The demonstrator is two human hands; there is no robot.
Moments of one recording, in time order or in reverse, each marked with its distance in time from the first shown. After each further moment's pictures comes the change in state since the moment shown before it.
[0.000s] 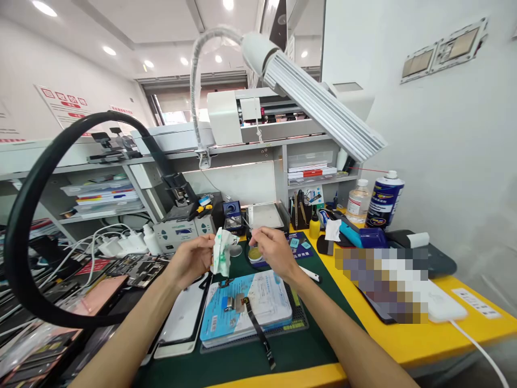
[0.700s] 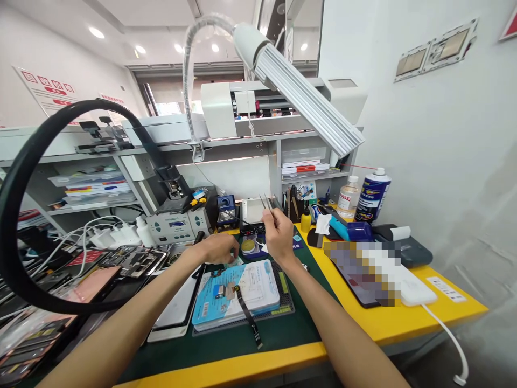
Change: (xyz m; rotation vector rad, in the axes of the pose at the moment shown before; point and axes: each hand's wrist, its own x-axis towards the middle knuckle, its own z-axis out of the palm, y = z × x) left_hand 0.049 -0.001 0.047 1.603 -0.399 -0.155; right_hand 0.008 0.019 -0.020 -0.212 0.456 -0.325
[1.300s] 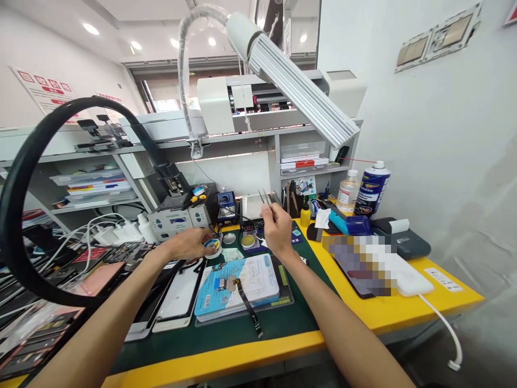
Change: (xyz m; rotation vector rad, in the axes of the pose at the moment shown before) left_hand -0.049 -0.061 -0.002 -0.099 0.237 -0.223; right_hand 0.000 -0.001 0.000 -0.005 0.020 -0.038
